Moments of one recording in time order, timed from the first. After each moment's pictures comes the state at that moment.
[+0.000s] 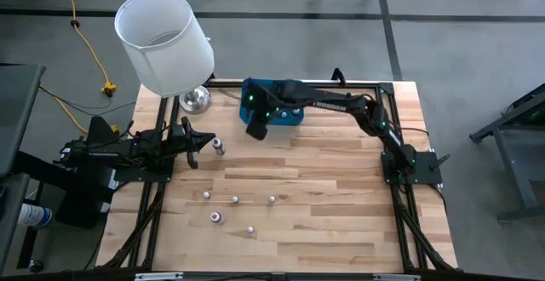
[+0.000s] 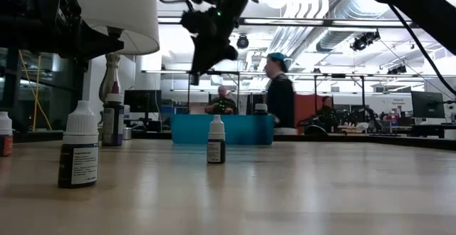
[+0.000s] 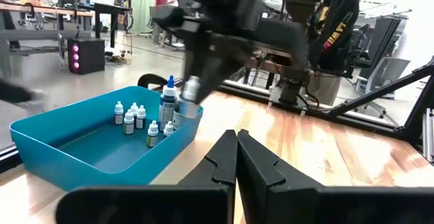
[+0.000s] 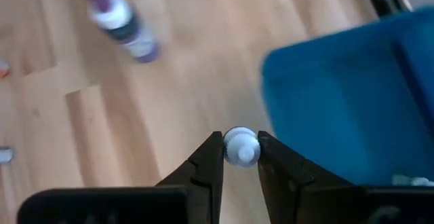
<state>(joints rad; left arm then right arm) -0.01 0.03 0.02 0.05 -0.32 -0.16 -0.25 2.24 2.21 -0.97 0.00 0.11</state>
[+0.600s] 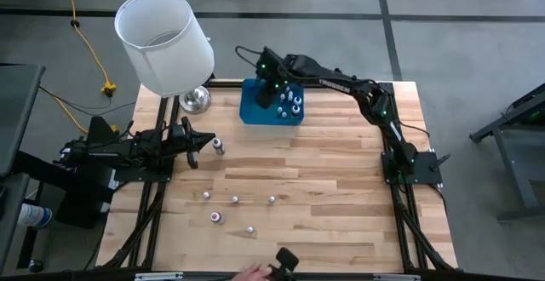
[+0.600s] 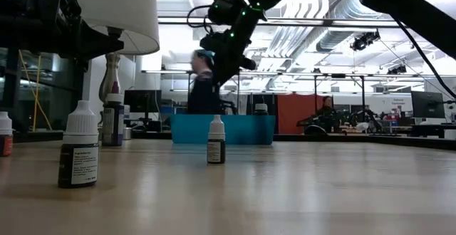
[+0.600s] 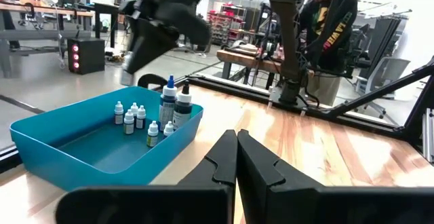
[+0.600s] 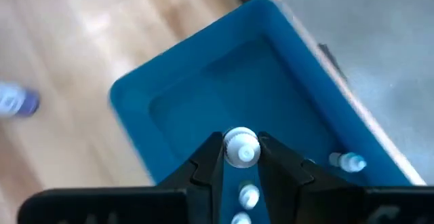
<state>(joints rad) -0.01 0.03 0.02 0.05 -0.32 -0.16 -0.45 2.25 2.21 -0.95 0.03 0.17</state>
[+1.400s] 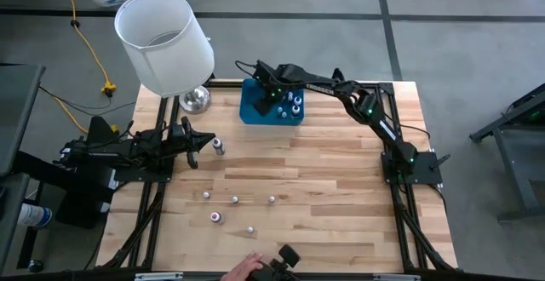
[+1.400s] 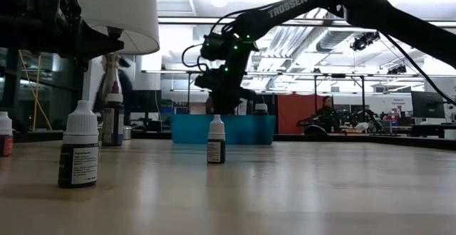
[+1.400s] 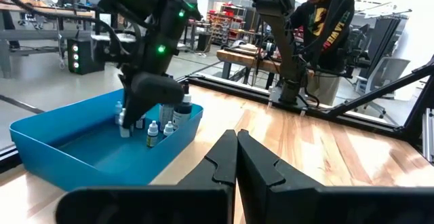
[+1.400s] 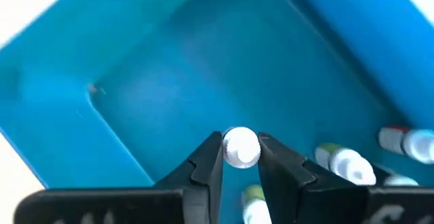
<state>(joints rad) -0.01 0.03 0.02 0.05 -0.32 -0.16 -0.48 2.42 2.21 -0.95 0.01 0.28</state>
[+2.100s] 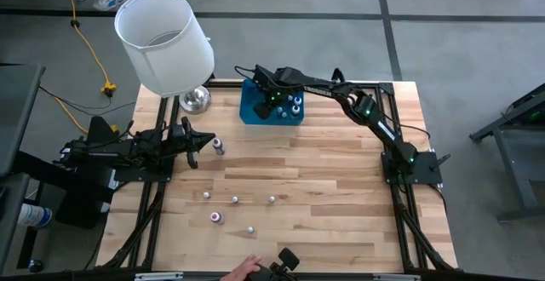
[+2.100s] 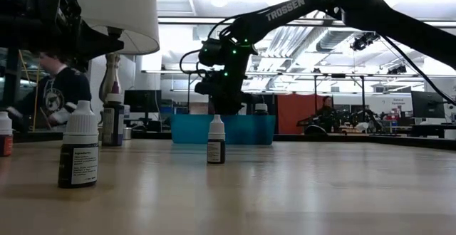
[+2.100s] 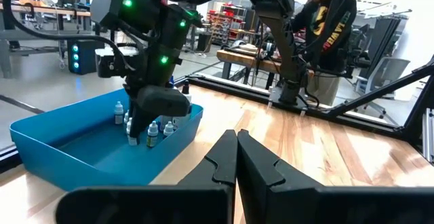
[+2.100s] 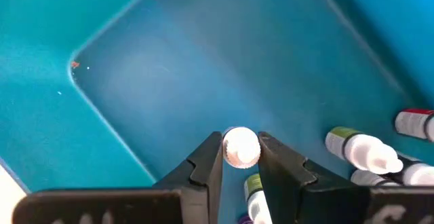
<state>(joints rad) -0.01 0.03 0.02 0.05 -0.32 -0.16 -0.47 2.44 2.21 -0.98 0.02 0.28</state>
